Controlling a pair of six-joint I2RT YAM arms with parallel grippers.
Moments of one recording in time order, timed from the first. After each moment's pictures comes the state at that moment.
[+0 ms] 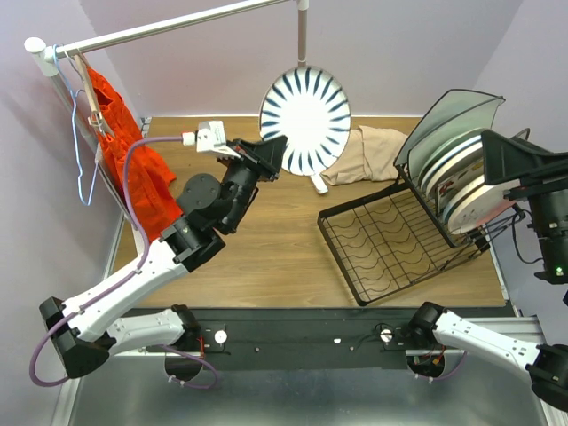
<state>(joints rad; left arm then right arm) -0.91 1.05 1.14 0.25 -0.47 -0.55 0.81 0.73 1.64 -0.47 0.64 0.24</state>
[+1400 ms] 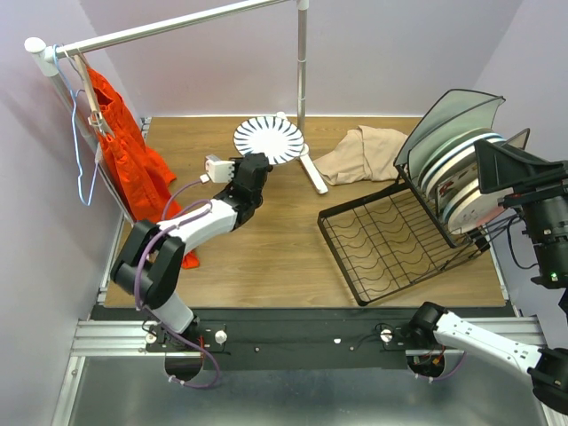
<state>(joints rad) -0.57 1.58 0.97 0.24 -0.68 -1.63 0.82 0.68 1.57 -0.47 0.62 0.27</state>
